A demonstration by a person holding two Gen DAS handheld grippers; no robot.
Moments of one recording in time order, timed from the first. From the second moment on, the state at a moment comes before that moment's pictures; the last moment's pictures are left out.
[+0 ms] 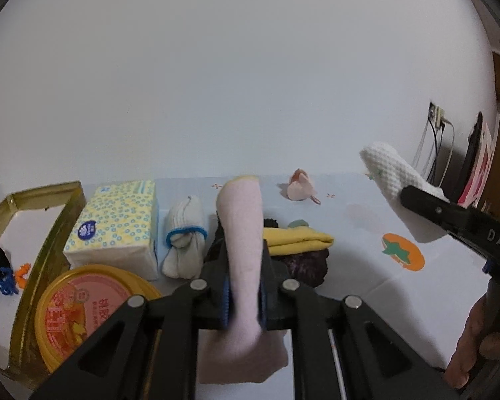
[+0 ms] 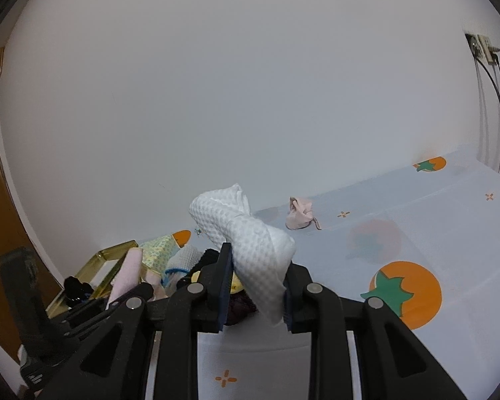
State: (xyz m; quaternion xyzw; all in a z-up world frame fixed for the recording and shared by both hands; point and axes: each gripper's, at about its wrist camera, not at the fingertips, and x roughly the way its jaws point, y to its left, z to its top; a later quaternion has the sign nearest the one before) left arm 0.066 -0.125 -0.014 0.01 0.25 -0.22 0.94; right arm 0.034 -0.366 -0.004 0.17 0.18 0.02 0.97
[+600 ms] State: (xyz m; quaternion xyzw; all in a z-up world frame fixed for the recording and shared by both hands) left arm 0.054 -0.119 -0.010 0.03 0.22 -0.22 0.95; right arm 0.028 -0.347 -0.005 0.14 0.17 -0.05 0.97
